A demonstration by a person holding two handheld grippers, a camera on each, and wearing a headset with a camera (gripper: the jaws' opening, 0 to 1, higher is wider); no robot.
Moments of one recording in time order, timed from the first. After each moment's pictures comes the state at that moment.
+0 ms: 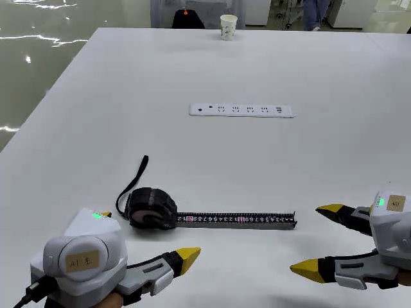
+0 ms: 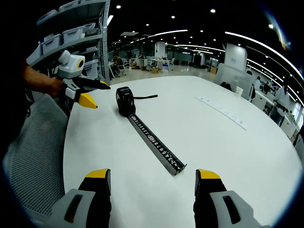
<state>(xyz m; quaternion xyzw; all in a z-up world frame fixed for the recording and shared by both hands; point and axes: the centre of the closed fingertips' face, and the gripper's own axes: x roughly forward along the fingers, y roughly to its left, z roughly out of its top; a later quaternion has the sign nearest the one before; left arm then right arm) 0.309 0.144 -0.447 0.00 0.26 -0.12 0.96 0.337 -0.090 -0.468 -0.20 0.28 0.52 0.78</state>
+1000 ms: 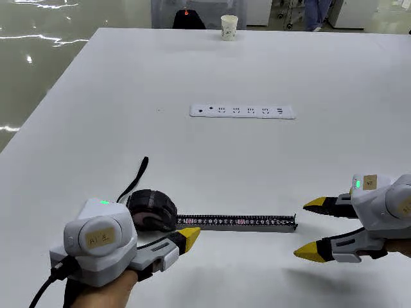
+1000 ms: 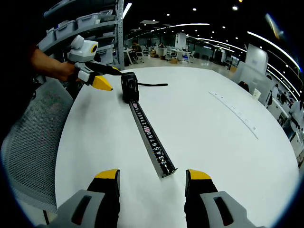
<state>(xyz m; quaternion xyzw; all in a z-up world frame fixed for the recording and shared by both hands) 0.338 0.156 -0.458 -0.03 0.26 -0.07 0.96 0.363 -0.088 -0.487 -0.26 0.30 0.58 0.71</state>
